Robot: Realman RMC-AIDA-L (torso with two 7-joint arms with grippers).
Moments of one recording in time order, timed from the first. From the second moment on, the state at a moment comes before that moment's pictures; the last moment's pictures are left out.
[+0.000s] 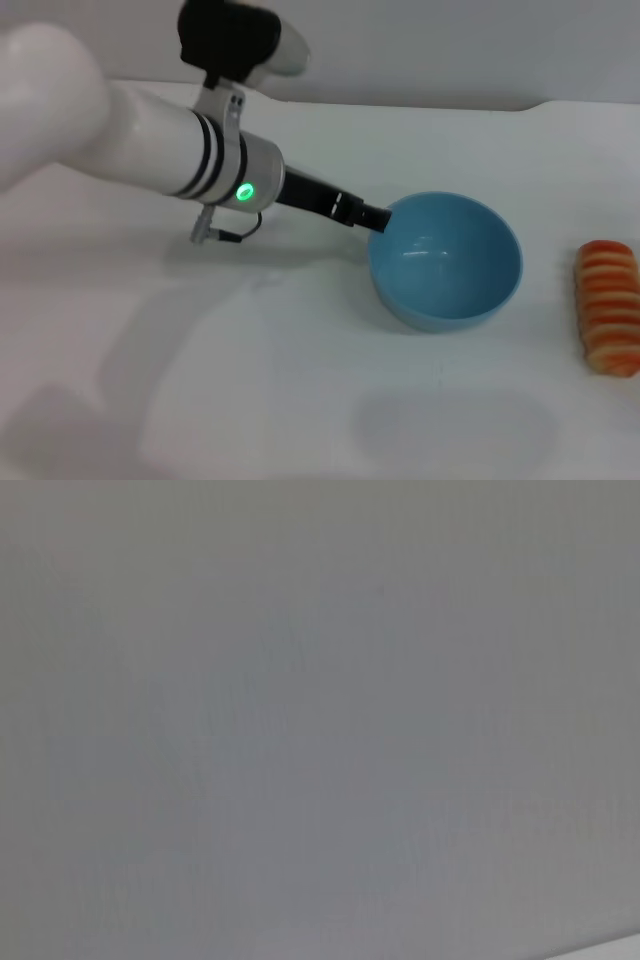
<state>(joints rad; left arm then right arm) -0.58 -2.07 1.68 1.09 2.26 0.90 -2.72 0.47 2.08 -0.39 0.05 -0.81 -1.04 0.30</state>
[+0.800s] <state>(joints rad) -0.63 -2.07 1.83 0.86 2.02 0.74 -2.67 0.46 2.08 -0.40 0.05 -0.81 -1.04 0.30</state>
